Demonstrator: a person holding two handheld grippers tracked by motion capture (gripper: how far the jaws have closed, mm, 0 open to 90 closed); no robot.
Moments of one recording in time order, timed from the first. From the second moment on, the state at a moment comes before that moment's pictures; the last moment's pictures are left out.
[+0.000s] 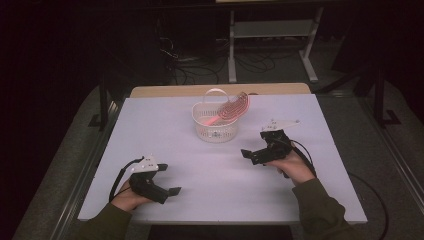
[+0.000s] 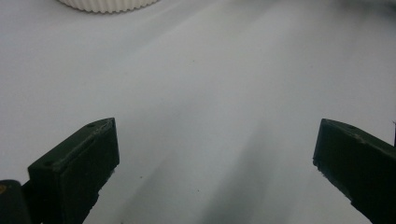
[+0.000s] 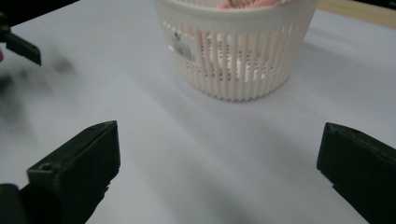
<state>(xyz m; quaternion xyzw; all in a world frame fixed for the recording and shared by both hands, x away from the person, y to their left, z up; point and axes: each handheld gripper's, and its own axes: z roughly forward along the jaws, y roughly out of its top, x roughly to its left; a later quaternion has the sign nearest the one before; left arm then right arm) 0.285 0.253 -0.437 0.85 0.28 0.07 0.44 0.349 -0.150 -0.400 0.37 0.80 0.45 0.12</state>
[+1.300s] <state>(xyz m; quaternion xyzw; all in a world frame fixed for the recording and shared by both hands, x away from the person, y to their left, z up) 0.284 0.253 -0.435 0.85 0.28 0.08 0.44 0.284 -0.197 -0.437 0.37 0.81 0.44 0.10</state>
